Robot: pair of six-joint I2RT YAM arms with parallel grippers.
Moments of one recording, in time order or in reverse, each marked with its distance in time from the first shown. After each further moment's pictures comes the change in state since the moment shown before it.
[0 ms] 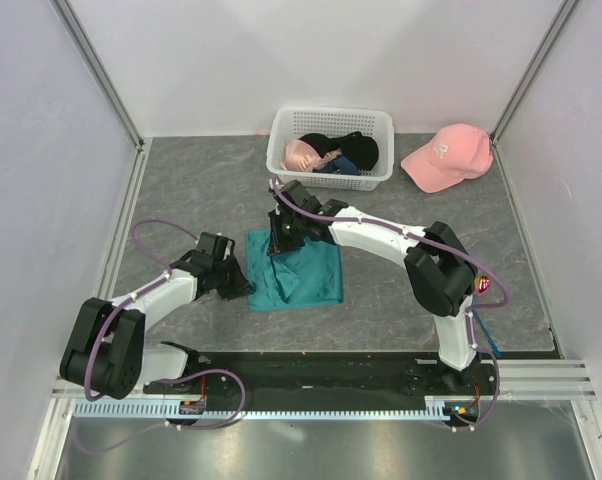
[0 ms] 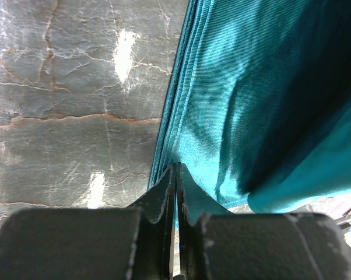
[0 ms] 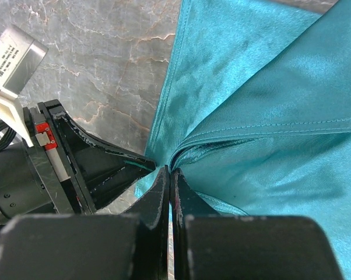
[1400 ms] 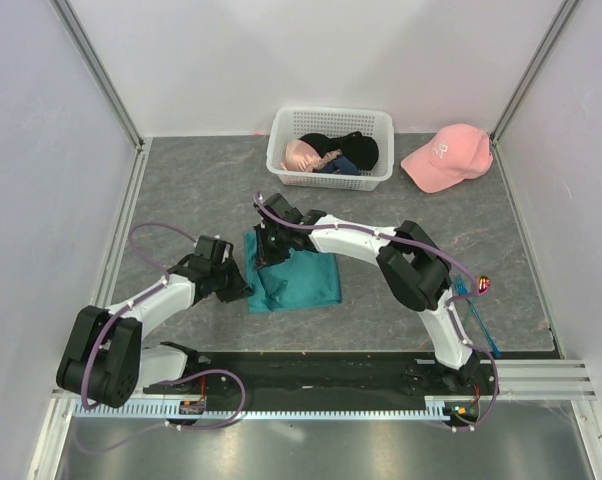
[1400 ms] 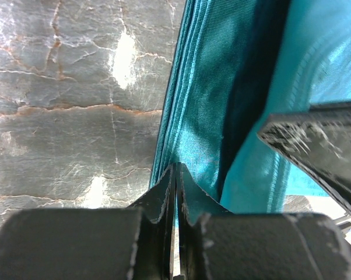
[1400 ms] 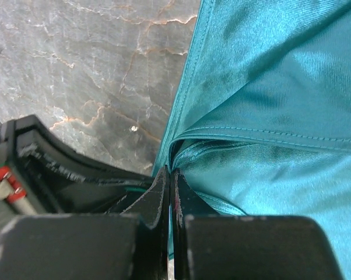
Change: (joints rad) left arm 0.000 -0.043 -0.033 0.010 -0.001 0.000; right arm 0.054 0.149 0.067 0.043 -0.046 0.043
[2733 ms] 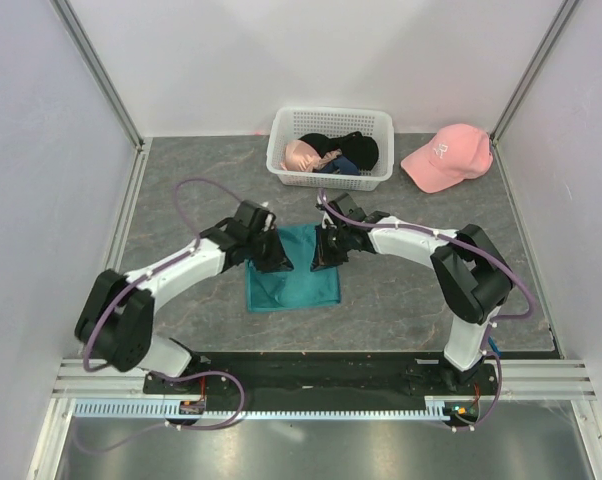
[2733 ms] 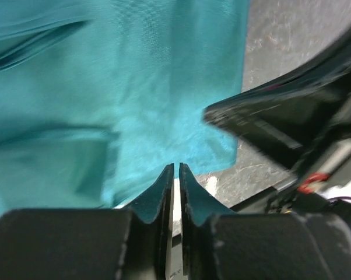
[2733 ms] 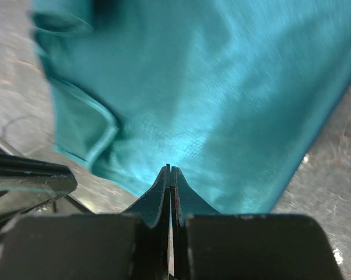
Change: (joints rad) left arm -0.234 0.185 0.386 -0.097 0.052 0.000; right arm -0.237 -0.329 -0.455 0.017 -0.085 -0.079
